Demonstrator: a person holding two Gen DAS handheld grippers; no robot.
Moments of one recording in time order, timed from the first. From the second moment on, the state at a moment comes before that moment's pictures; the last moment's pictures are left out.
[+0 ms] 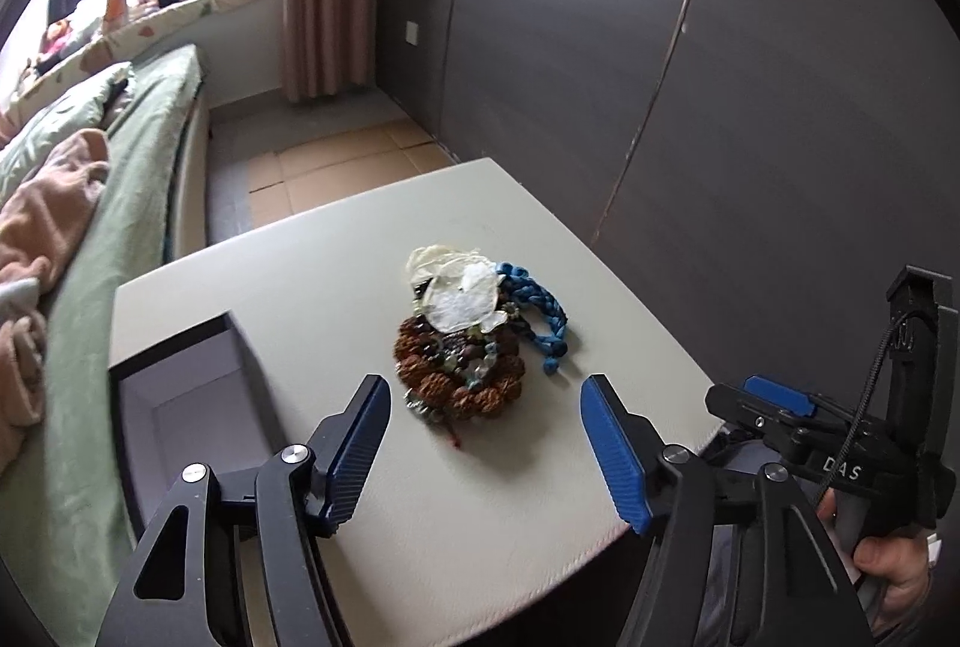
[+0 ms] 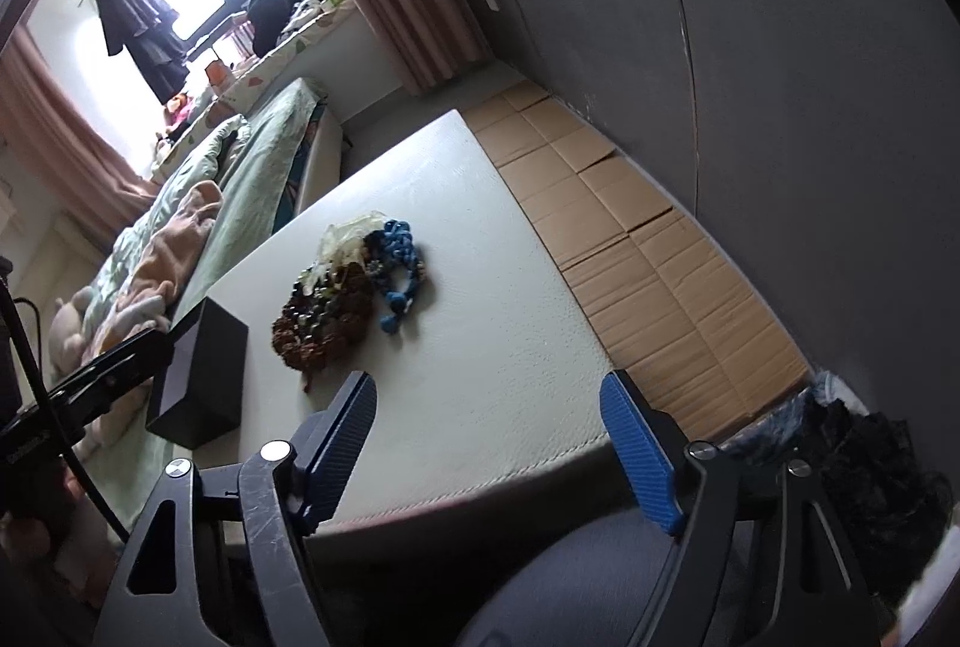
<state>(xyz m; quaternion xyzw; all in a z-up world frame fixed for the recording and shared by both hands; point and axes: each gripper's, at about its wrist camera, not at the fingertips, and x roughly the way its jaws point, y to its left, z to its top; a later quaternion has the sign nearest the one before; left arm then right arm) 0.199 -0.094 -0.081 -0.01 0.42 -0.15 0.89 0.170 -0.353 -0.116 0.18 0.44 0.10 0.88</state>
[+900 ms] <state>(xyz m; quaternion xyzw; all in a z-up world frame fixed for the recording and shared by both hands) 0.298 -0.111 -0.102 -0.03 0.44 -0.15 0.88 0.257 -0.328 -0.125 0.21 0.48 0.15 0.84</state>
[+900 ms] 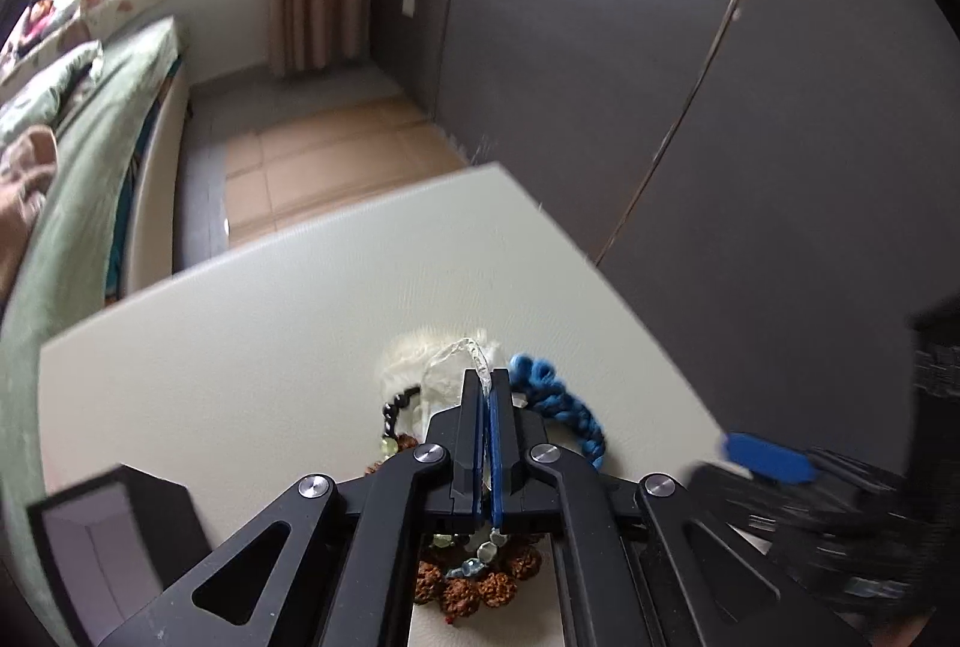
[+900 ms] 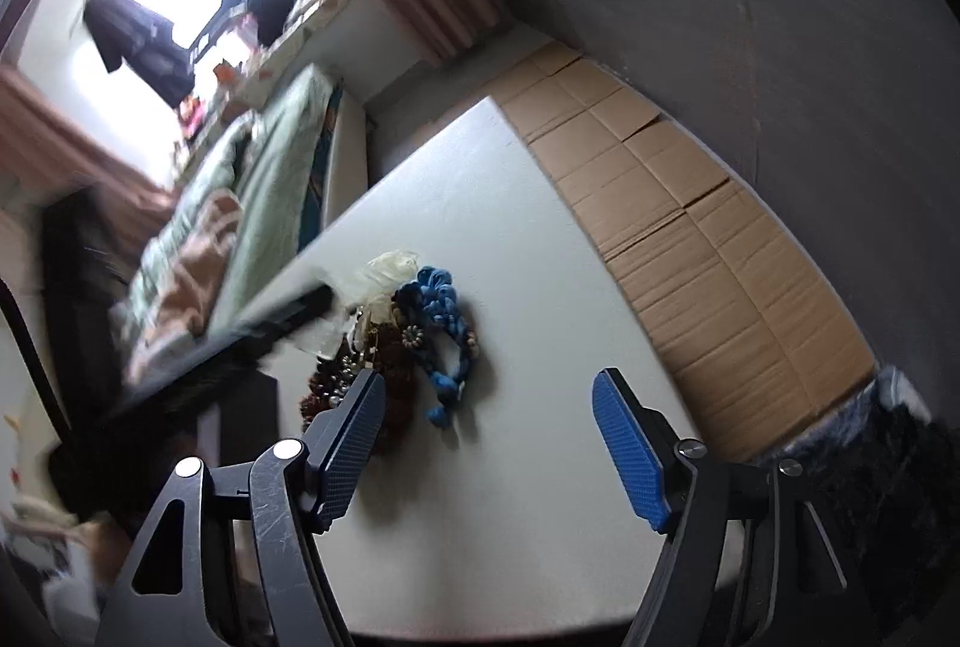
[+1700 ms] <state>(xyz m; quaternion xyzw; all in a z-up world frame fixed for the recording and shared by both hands) 0.275 -0.041 -0.042 -0.07 0.38 -0.12 0.92 0.328 -0.244 -0.141 0.01 0.57 0.12 0.81</state>
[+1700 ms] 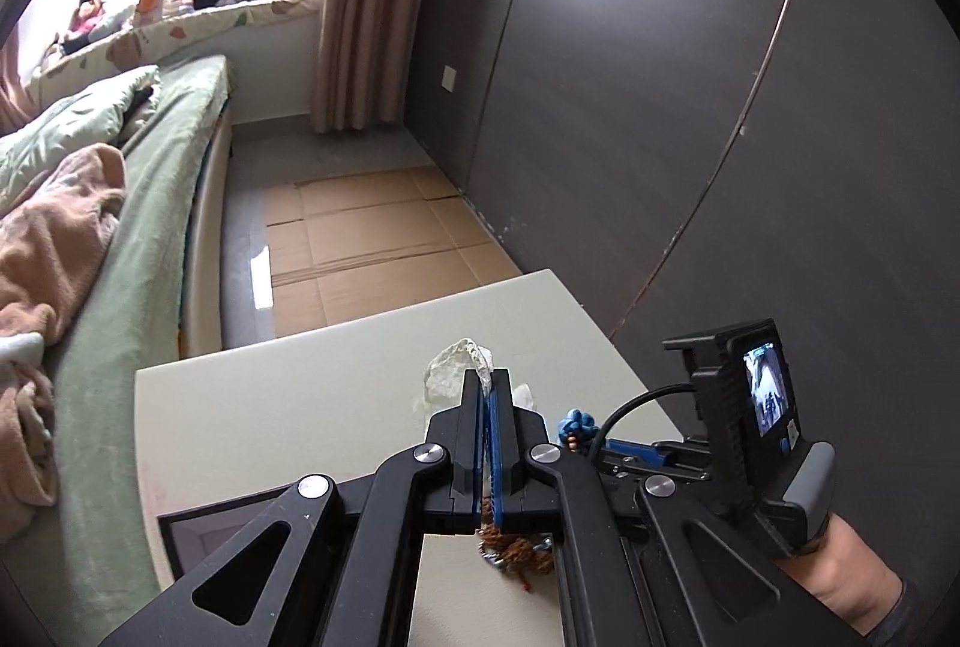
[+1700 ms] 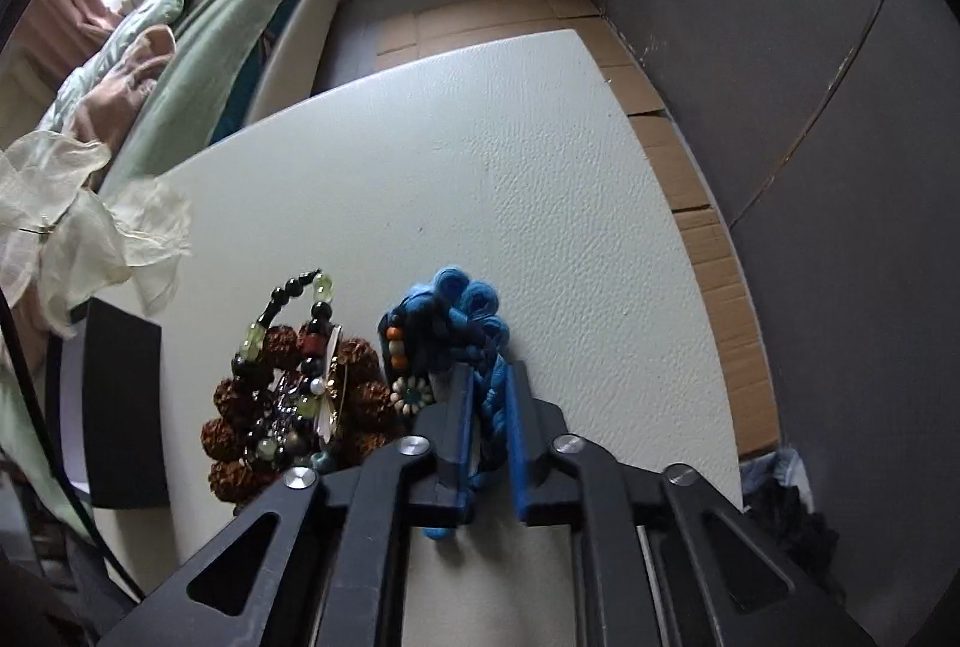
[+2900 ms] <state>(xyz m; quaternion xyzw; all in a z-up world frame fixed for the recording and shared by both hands) 0.212 0.058 -0.035 -0.11 0.37 -0.04 0.92 0.248 -0.203 -0.025 0.15 0.36 0.29 0.87</state>
